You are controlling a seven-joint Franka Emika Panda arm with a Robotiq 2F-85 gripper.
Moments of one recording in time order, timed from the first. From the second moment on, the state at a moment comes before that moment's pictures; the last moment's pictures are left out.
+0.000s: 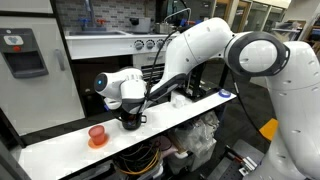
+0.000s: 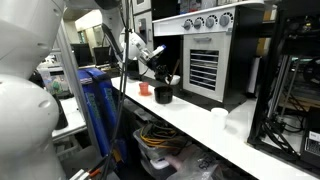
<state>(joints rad) 0.35 0.57 0.24 -1.63 -1.03 1.87 -0.73</state>
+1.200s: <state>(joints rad) 0.36 0.57 0.25 -1.63 -1.03 1.88 -0.70</state>
